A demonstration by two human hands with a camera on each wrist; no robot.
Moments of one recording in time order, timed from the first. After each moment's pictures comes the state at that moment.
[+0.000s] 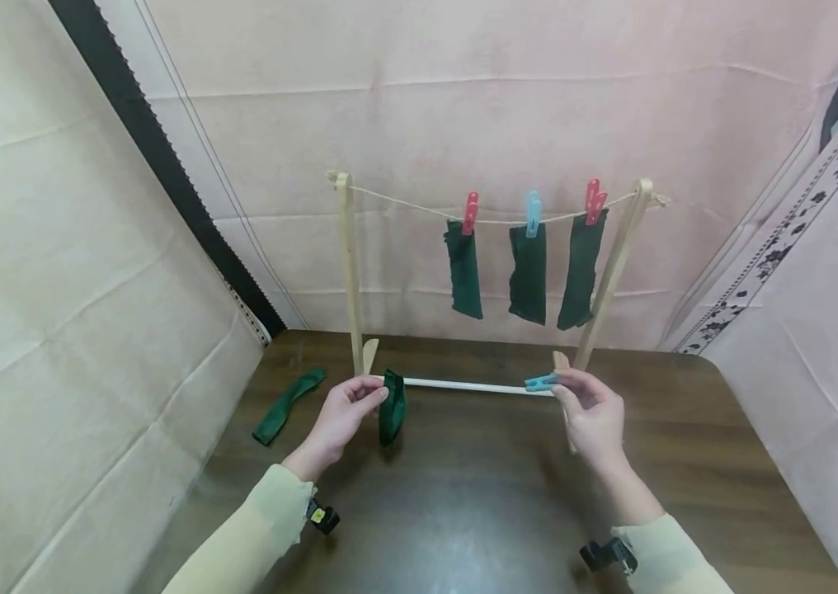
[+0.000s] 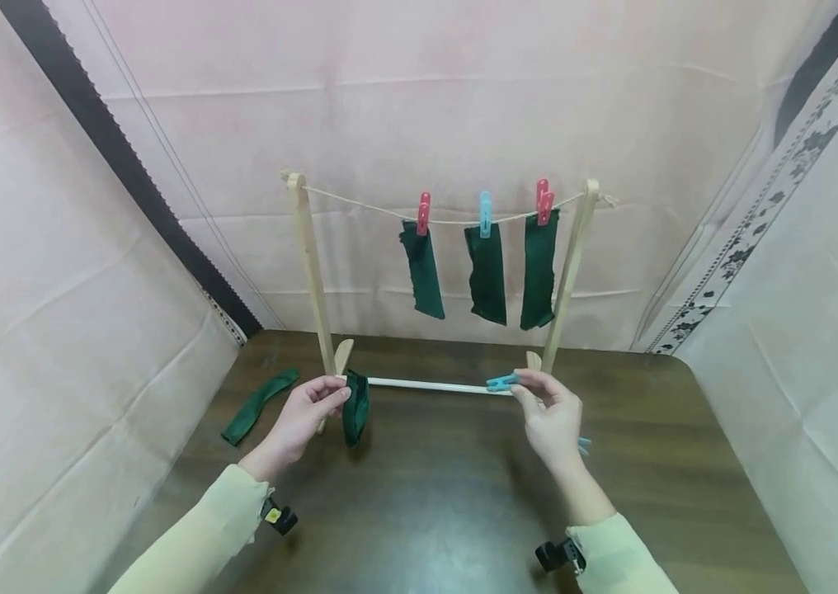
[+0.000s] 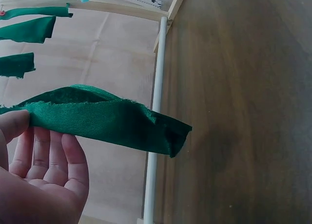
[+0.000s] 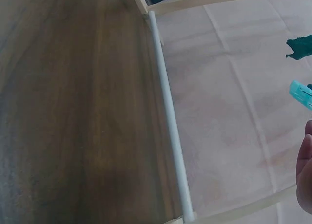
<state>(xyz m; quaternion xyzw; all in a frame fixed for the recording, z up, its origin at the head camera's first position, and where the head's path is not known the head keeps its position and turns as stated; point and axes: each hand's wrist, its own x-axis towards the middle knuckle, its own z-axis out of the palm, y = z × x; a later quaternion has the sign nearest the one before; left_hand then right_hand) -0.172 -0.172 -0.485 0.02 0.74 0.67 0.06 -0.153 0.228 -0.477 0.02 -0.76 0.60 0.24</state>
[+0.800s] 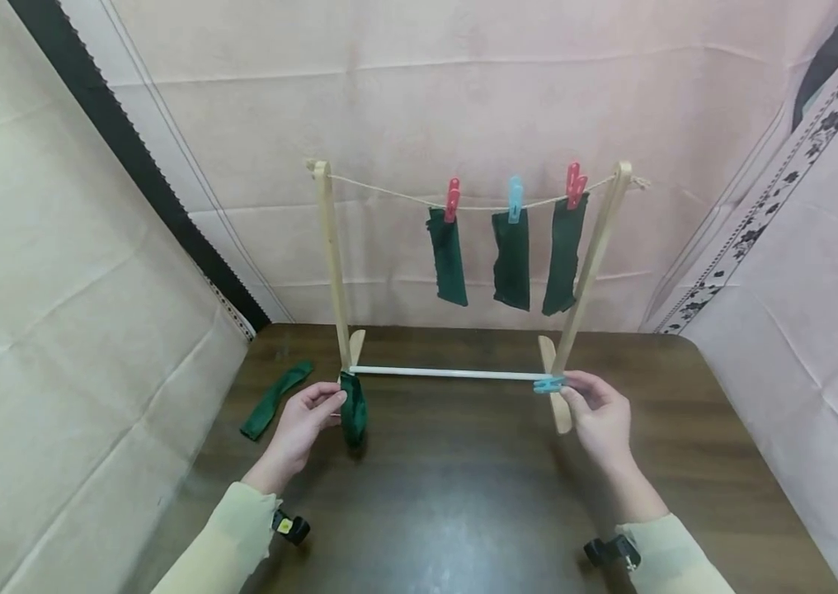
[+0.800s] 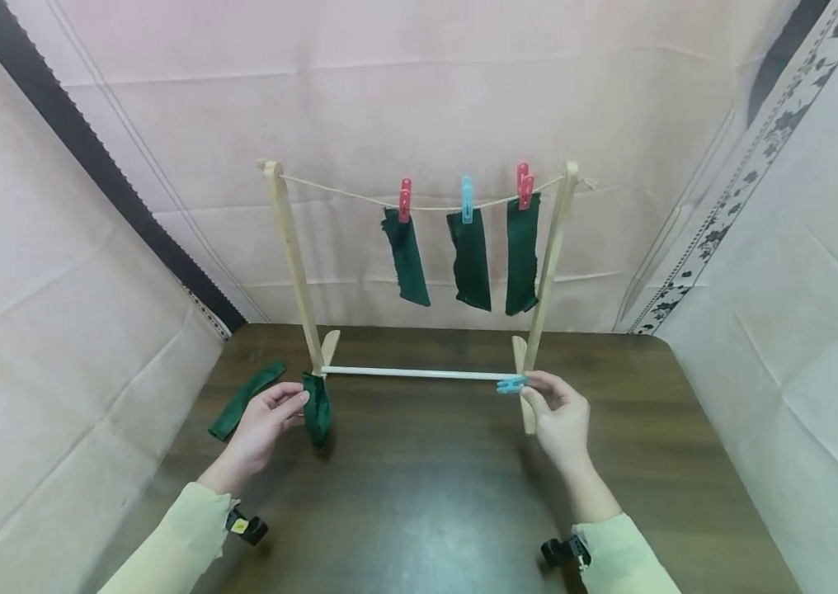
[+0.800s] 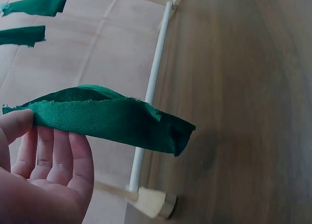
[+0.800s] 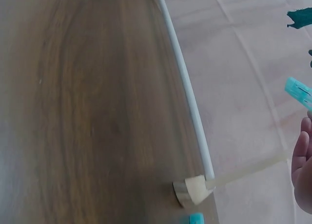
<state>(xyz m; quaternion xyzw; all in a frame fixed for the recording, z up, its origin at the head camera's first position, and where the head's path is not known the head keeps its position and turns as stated) -0.157 -0.210 -0.498 -0.04 0.71 0.70 0.06 -0.142 0.265 -0.504 0.01 -0.74 0.63 0.25</state>
